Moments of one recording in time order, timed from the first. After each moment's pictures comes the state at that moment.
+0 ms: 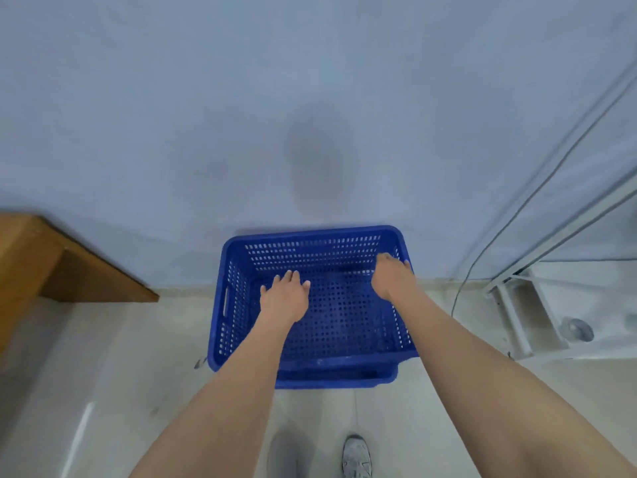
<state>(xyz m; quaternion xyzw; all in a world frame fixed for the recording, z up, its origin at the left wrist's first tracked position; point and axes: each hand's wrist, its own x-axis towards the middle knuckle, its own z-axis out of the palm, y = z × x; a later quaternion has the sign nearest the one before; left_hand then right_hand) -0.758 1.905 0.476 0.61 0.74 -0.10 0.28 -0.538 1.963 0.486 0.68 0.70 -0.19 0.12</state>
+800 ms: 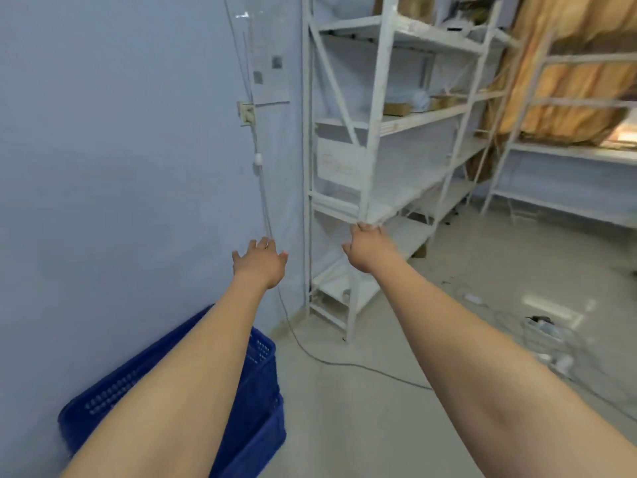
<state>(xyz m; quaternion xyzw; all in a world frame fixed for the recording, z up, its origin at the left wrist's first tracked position) -0.575 1.657 0.803 0.91 0.41 -0.01 0.06 -0.394 1.518 0.827 0.89 0.45 0.01 -0.05</state>
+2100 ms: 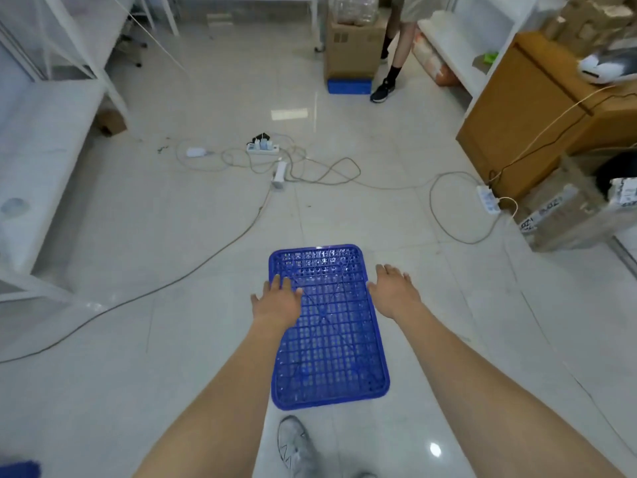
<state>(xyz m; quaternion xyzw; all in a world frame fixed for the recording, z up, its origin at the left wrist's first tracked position) -0.109 0.931 0.412 0.95 0.05 -0.29 0.12 -0.102 0.692 0.424 0.97 -0.05 -0.22 -0.08</state>
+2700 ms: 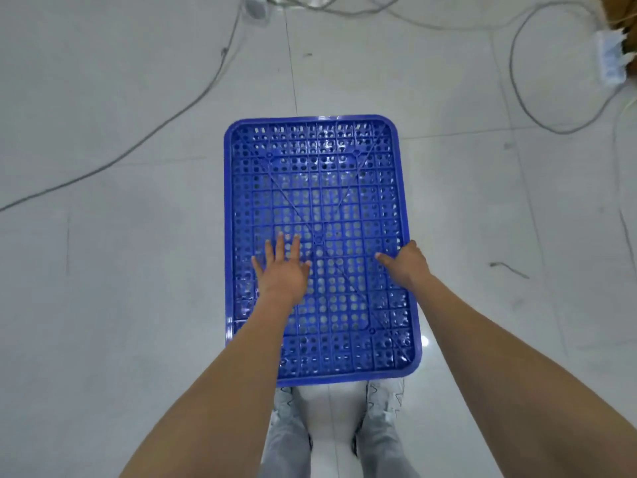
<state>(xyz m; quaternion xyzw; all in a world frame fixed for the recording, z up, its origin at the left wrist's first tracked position) -0.078 0.875 -0.019 0.92 0.07 -0.38 0.12 -0.049 0.639 -0.018 0.85 -0.30 -0.36 -0.25</state>
